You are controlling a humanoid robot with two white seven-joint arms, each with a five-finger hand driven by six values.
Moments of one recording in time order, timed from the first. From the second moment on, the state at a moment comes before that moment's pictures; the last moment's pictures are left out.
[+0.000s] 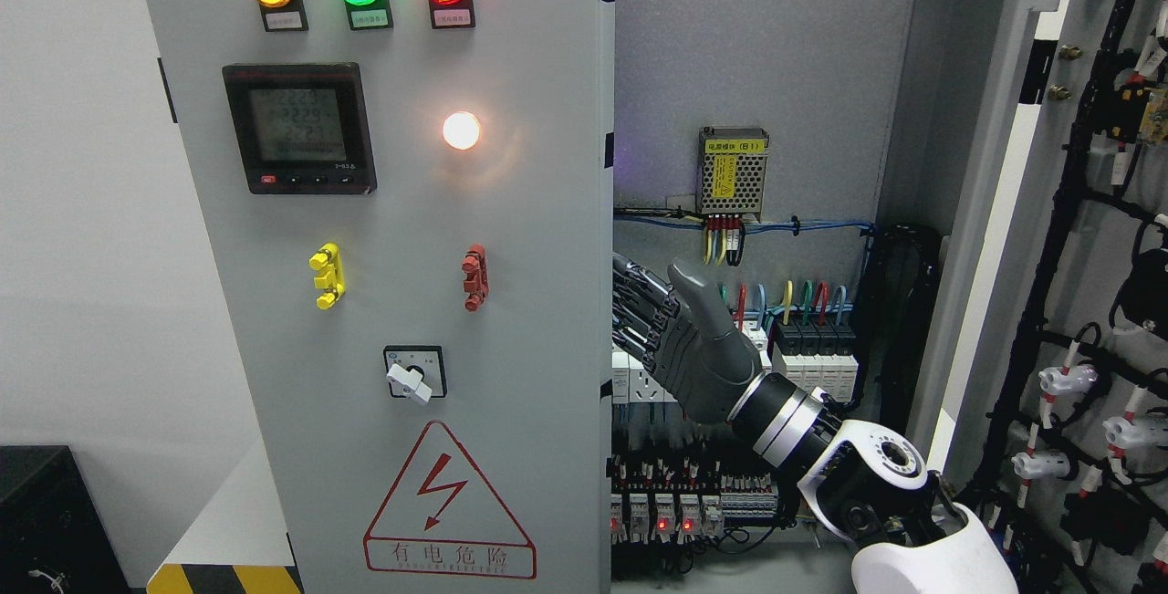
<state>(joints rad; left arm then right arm) 0.04 -0.10 -0.15 -0.03 0.09 -0.10 -0.15 -0.81 -0.13 0.32 -1.41 -0.69 0.22 0.50</state>
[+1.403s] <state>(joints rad) 0.04 -0.10 -0.15 -0.04 0.09 -0.10 -0.15 -0.77 -0.15 0.36 -1.45 -0.69 0.21 0.55</state>
